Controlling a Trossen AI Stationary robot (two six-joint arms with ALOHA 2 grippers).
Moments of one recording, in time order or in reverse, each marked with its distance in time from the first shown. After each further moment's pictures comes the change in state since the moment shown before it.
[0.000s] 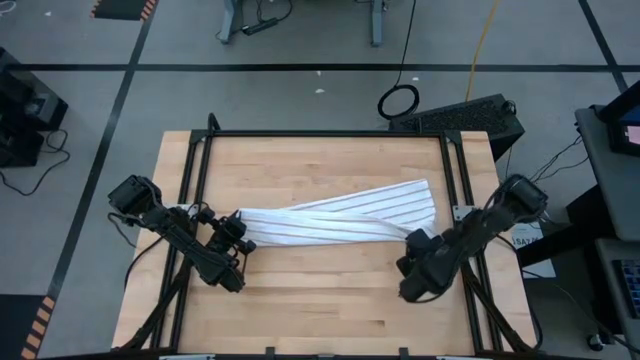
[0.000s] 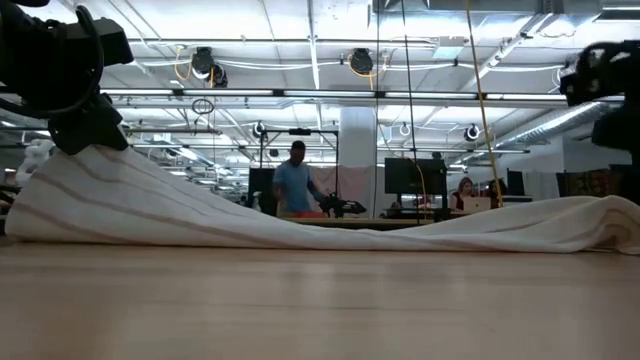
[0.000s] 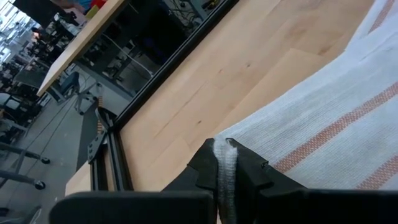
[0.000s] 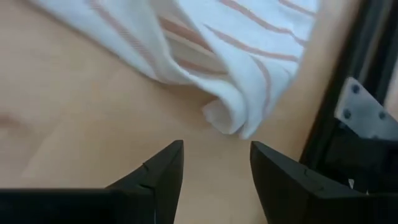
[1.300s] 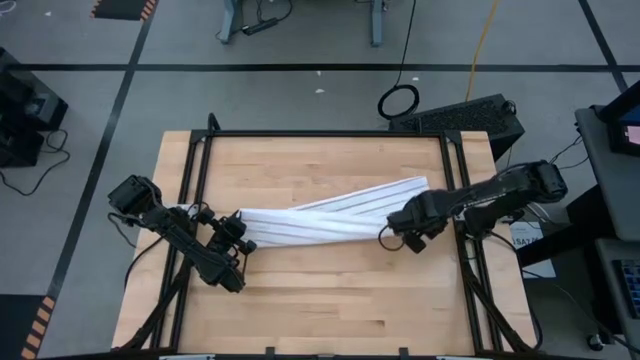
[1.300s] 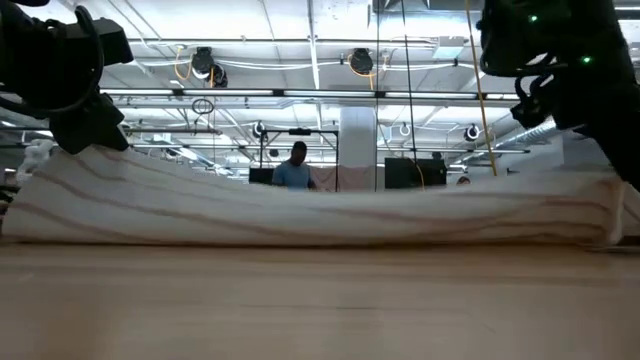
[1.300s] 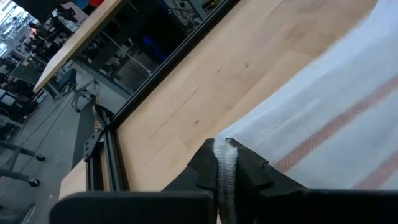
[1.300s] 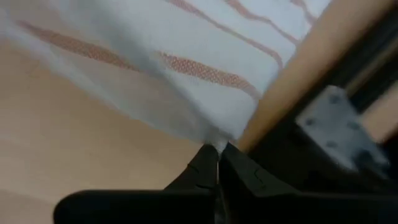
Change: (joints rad) left arm 0.000 0.000 0.000 0.007 -0.001 -0.018; right arm -0.543 -0.267 -0.058 -0.062 -0.271 -0.757
